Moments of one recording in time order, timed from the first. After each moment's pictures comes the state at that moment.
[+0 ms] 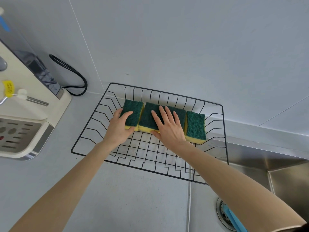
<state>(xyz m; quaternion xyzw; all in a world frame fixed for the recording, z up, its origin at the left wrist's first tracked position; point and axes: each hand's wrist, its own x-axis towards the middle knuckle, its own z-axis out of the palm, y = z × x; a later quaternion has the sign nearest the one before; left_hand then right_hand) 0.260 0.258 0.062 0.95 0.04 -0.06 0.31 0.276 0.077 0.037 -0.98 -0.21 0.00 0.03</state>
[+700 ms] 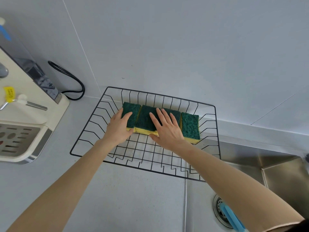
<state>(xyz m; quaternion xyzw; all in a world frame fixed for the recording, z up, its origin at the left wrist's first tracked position) 0.267 0.253 0.070 0.97 0.00 -0.10 0.23 0.268 0.071 0.059 -0.97 -0.21 0.06 0.03</state>
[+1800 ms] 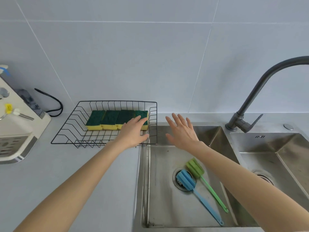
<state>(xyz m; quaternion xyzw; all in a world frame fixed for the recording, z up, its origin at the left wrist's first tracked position) 0.113 0.070 0.181 0.97 -0.16 -0.10 0.16 0.094 -0.114 0.155 -1.00 -0.05 0.03 0.06</state>
